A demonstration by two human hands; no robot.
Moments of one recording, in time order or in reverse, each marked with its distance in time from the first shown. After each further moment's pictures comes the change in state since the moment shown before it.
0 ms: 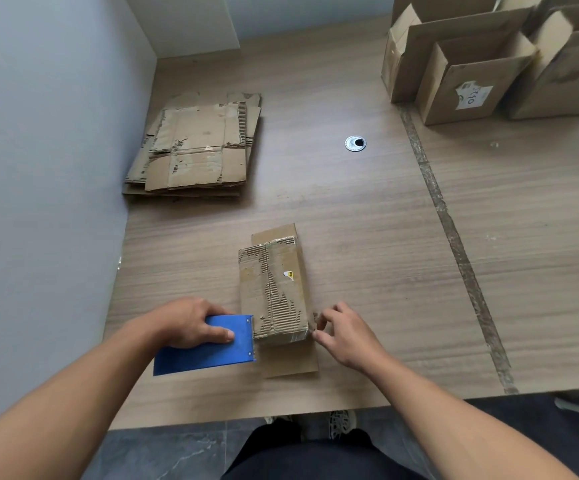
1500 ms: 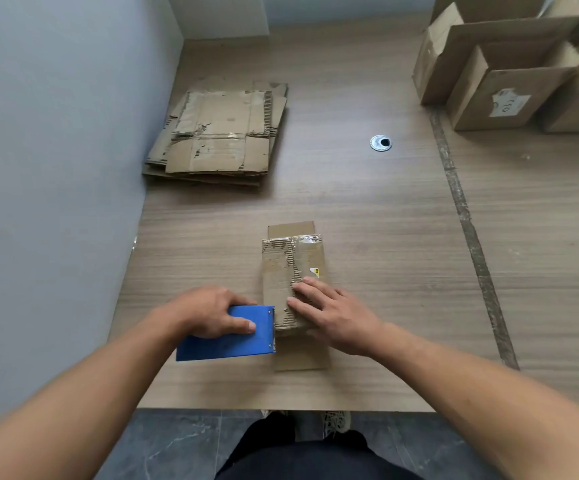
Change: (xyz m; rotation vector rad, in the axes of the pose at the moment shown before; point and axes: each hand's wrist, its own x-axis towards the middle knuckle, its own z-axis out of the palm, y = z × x) left_hand 0.004 0.002 0.009 0.022 0.044 0.059; right_hand 0.040 -0.010 -0.002 -0.599 0.037 -0.743
